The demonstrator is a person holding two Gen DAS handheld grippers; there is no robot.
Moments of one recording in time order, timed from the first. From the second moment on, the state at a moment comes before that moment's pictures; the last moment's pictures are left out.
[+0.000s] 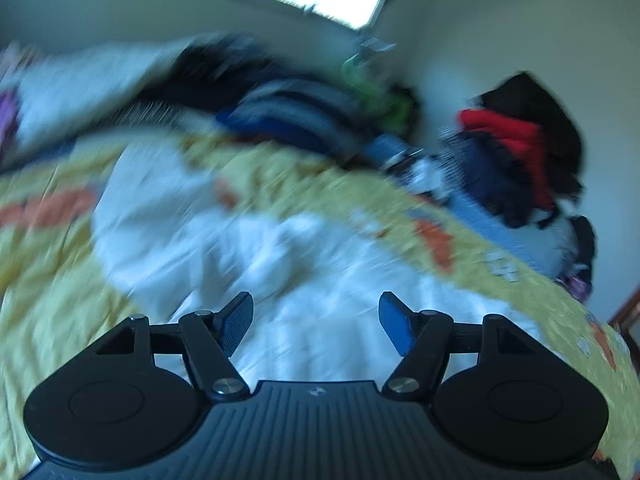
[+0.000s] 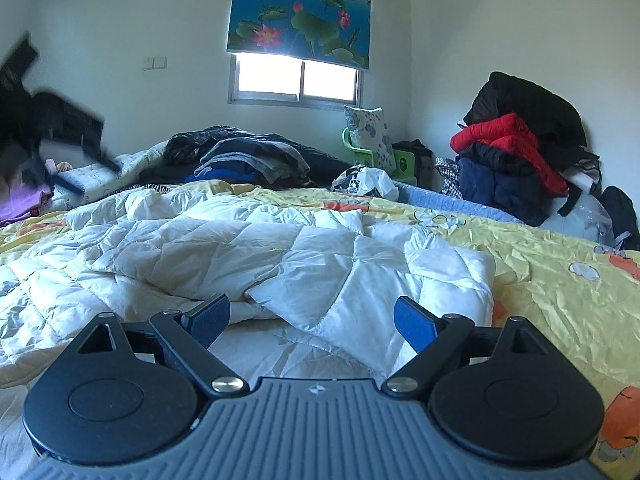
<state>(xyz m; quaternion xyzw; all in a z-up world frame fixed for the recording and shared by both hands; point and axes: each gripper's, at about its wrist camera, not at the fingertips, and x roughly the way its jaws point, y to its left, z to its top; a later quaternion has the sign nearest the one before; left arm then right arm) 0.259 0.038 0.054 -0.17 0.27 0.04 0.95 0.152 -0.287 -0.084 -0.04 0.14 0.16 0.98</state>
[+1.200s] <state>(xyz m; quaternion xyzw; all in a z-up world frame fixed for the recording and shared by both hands) 0.296 -0.028 -0.055 -0.04 0.31 -0.05 0.95 0.309 -0.308 -0.093 0.03 0.33 0.09 0.94</state>
